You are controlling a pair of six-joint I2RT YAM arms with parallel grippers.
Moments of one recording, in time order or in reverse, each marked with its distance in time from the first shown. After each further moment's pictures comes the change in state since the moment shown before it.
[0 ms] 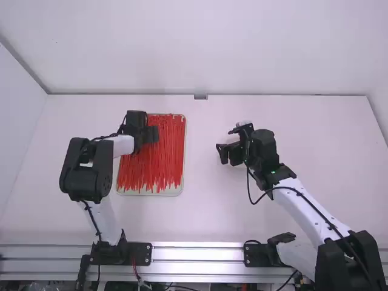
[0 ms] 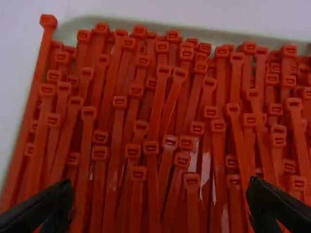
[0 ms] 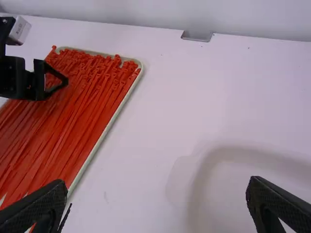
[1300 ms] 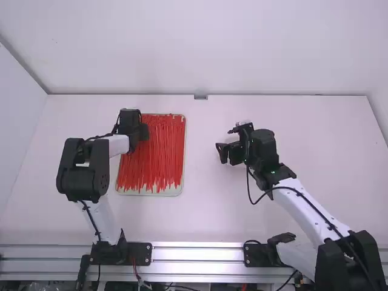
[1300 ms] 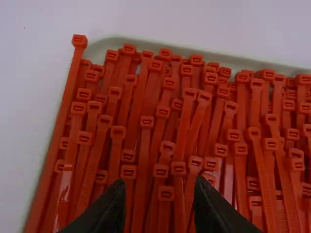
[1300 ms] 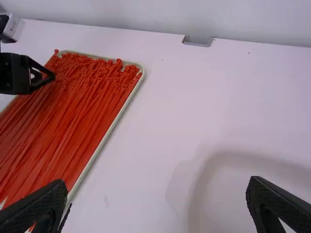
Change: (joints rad) left arm 0.053 0.000 0.000 0.033 0.039 -0.002; right arm 0.005 0.000 0.000 0.016 0.000 0.000
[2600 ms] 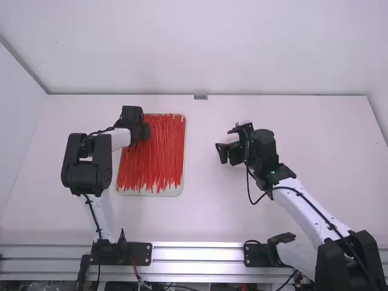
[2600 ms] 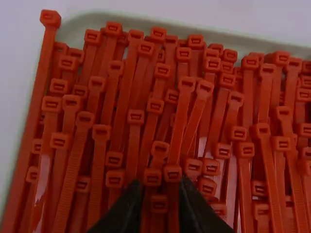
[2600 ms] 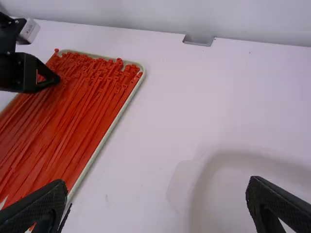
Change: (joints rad) left arm 0.000 0.075 0.120 -0.143 0.026 0.003; right arm 0.006 0.000 0.000 -0.001 -0.001 0.000
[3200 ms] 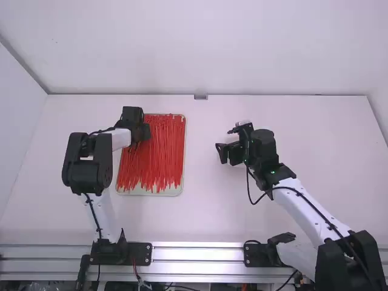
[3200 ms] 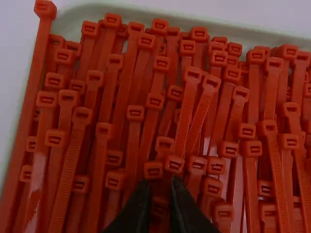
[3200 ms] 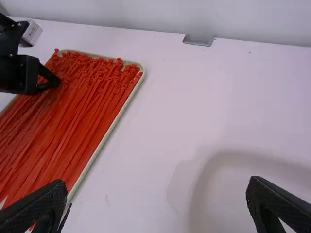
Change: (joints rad) left arm 0.000 0.011 0.000 0.003 0.000 0.000; right arm 0.000 0.000 0.000 0.000 0.000 0.000
